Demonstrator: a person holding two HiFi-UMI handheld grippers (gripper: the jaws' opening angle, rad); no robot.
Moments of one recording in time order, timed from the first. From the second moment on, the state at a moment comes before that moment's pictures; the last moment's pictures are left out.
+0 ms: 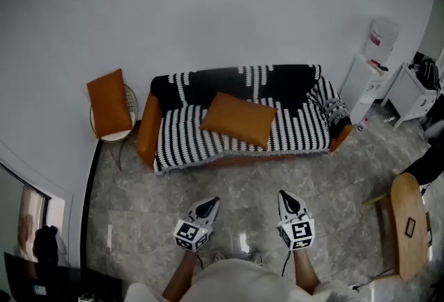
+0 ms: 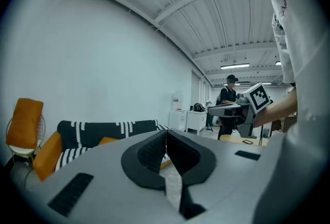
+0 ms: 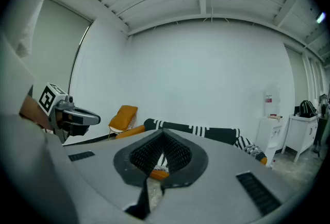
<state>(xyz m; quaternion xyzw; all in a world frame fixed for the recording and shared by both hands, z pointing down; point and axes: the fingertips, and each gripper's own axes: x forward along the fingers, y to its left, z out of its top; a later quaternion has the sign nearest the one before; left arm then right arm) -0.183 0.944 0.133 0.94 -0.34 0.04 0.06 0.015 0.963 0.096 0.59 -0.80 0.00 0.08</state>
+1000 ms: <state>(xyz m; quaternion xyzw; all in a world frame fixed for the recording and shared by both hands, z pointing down) -0.141 0.930 0.129 0.93 -0.36 0.05 0.06 0.052 0.955 0.115 0.56 -0.82 0.02 0.10</state>
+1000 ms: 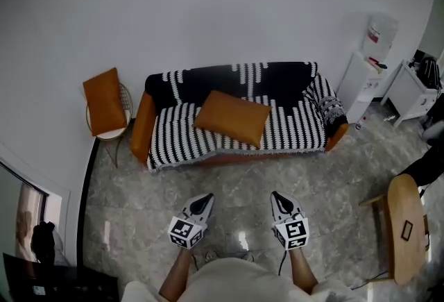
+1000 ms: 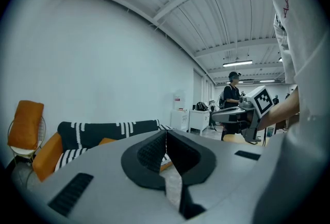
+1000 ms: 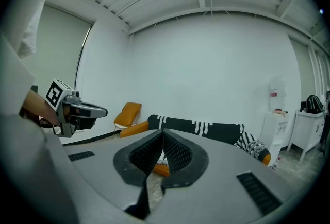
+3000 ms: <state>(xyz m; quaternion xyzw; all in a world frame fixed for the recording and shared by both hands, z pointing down) -0.147 0.566 0.130 0.94 -0.35 0.05 0.06 0.036 0.583 0.102 0.54 -0.83 0.01 0.12</state>
